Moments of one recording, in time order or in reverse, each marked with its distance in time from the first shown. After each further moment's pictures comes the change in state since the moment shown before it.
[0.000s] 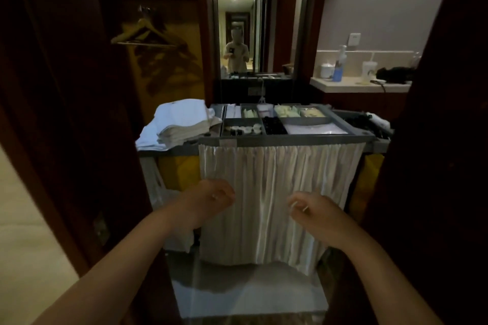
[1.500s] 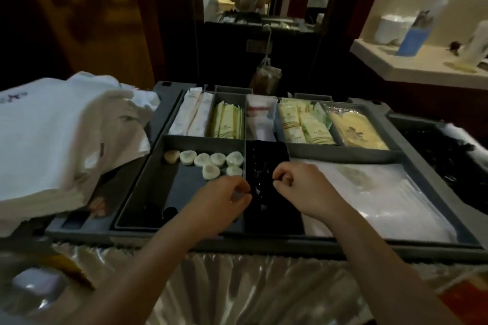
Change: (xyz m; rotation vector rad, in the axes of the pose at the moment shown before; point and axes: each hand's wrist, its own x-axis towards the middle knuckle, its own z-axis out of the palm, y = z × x) left_hand 0.610 -0.166 0.044 -0.043 -0.019 -0.162; right_hand 0.625 0.215 -0.047 -0.095 -0.081 -0.034
